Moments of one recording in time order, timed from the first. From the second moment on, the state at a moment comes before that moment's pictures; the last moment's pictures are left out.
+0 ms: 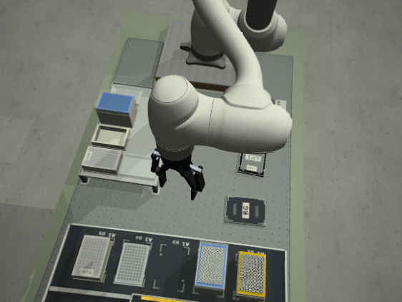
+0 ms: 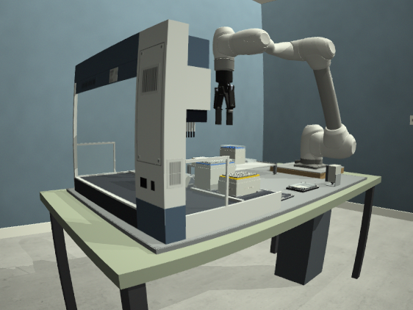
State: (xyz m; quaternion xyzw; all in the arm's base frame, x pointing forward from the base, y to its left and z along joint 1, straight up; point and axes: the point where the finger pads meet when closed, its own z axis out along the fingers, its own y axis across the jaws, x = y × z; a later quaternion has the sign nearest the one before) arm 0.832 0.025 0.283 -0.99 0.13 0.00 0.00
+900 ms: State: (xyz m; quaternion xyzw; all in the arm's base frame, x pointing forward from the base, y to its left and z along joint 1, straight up) arm 0.832 0.025 0.283 -0.93 0.37 0.00 0.00
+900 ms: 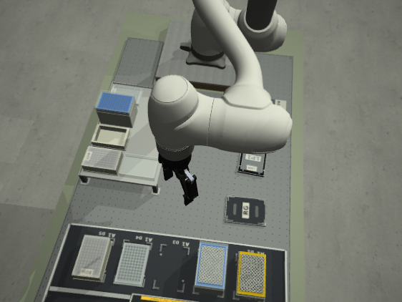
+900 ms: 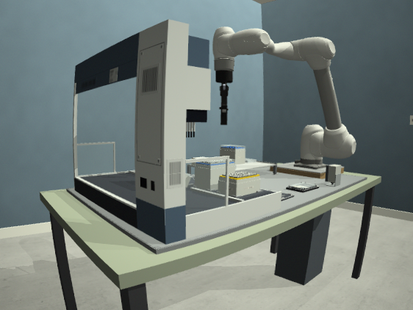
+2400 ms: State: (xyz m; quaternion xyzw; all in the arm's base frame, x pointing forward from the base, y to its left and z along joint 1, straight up) arm 0.832 0.025 0.284 -0.72 0.70 0.00 0.00
